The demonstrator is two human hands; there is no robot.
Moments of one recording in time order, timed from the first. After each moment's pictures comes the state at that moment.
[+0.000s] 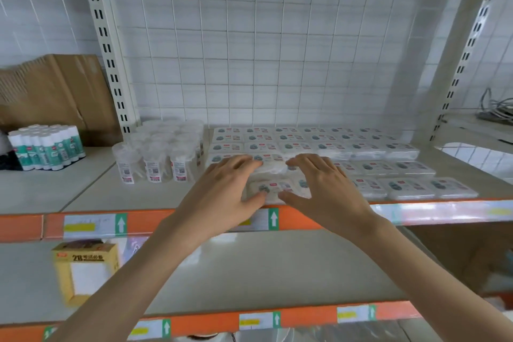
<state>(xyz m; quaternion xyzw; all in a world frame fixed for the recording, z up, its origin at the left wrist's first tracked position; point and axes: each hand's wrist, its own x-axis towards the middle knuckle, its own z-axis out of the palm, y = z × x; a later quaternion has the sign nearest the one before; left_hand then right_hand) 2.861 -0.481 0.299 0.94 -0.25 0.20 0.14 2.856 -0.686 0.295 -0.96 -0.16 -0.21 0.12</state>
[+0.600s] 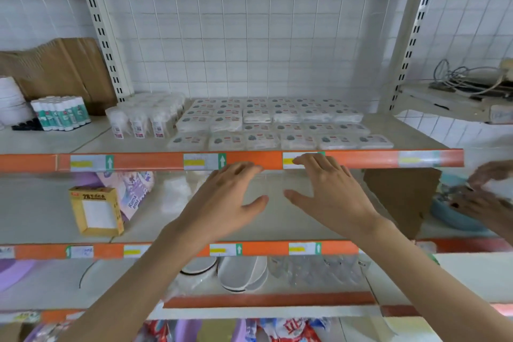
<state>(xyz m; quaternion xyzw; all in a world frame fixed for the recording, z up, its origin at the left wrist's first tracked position) 2.722 -0.593 0.266 0.94 -0.23 0.18 0.16 2.728 -0.800 0.268 -0.96 -0.15 -0.19 0.11</state>
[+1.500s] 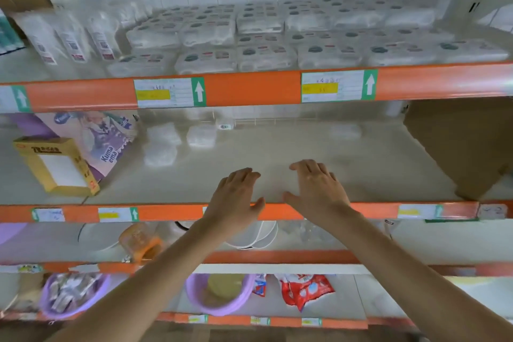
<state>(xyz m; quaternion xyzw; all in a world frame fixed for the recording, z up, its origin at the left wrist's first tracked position) 2.836 -0.603 0.059 0.98 -0.14 0.02 0.12 2.841 -0.785 0.080 -0.99 -0.09 0.01 0.14</state>
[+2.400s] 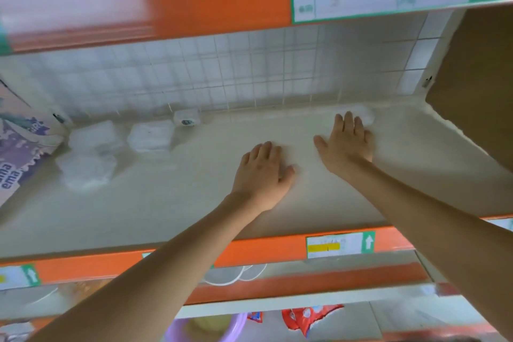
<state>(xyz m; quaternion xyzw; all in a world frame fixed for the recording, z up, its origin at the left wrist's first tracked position) 2.998 -0.687 -0.039 0.98 -0.18 0.05 0.10 3.035 -0.866 -0.030 -0.99 0.14 -0.04 0.07</state>
